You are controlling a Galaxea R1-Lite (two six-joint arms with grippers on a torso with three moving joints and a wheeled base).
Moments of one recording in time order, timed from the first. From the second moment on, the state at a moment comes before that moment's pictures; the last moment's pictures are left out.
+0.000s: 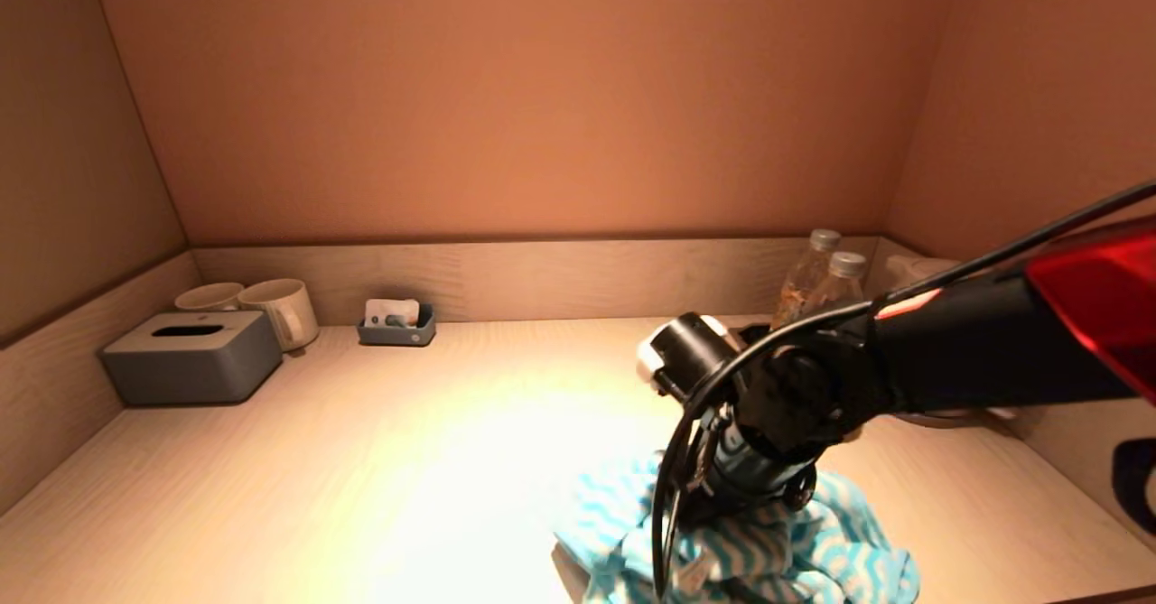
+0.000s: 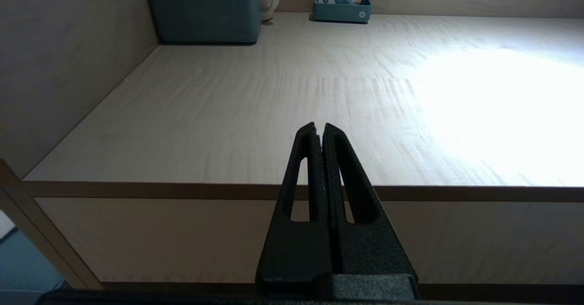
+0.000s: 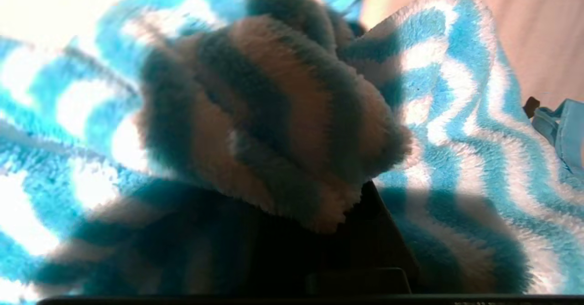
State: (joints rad) left arm 0.00 0.00 0.00 0.00 0.01 -0.04; right arm 0.58 1.92 -1.24 0.54 -0.21 0.34
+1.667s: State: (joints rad) left arm 0.00 0.00 0.00 0.00 0.01 -0.04; right arm 0.50 1.53 -1.77 0.79 -0.32 0.26
